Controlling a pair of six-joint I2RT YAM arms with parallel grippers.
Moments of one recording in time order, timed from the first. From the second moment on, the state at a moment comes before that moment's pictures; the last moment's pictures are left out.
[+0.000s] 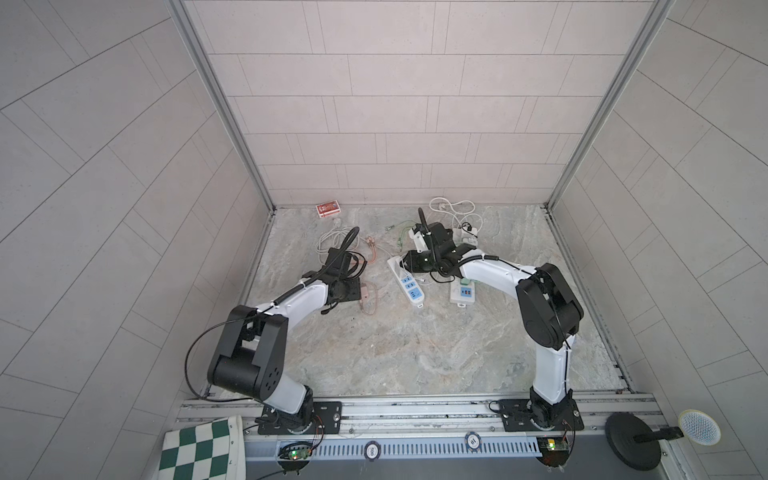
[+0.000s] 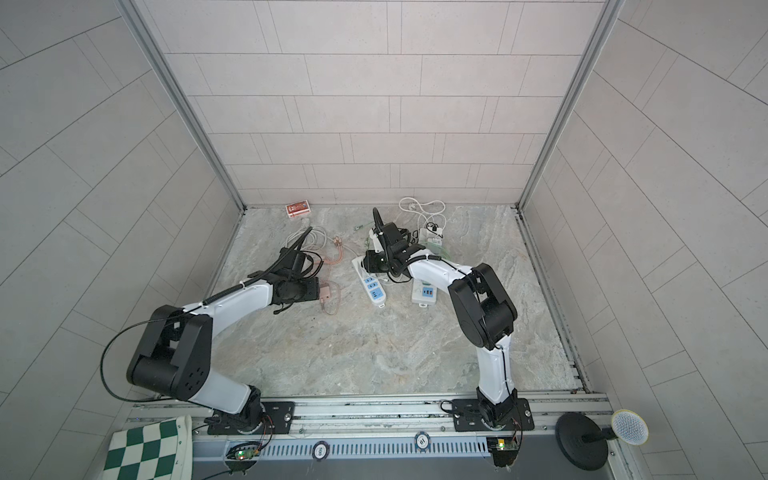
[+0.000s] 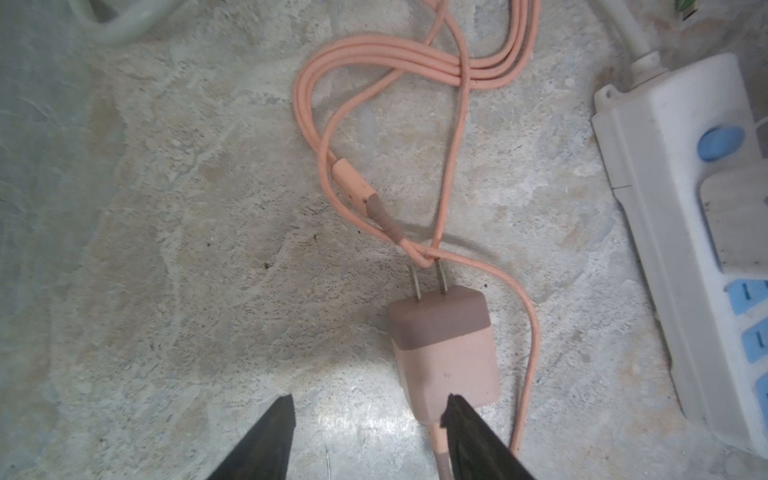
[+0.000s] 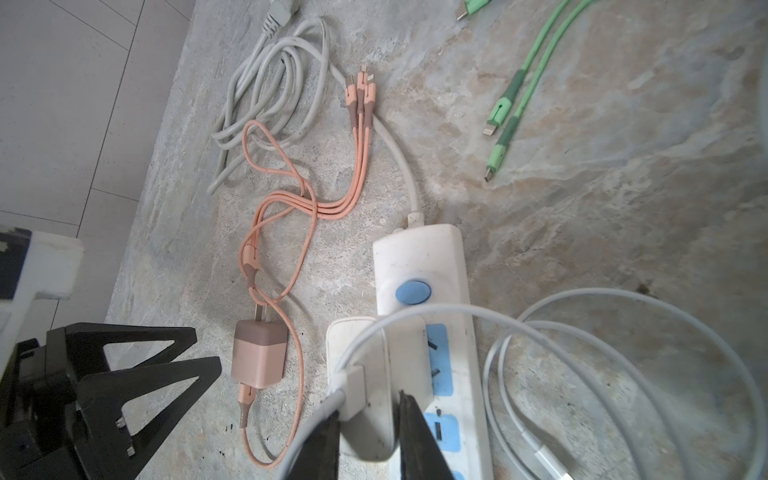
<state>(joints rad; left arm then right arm) -0.26 1.53 0.85 -0.41 -0.01 -0.37 0.55 1.96 1.41 -0.25 -0.26 0.49</state>
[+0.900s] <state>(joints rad) -0.26 1.57 0.85 -0.34 0.05 -0.39 0.58 1.98 1.47 -0.34 -0.19 0.45</state>
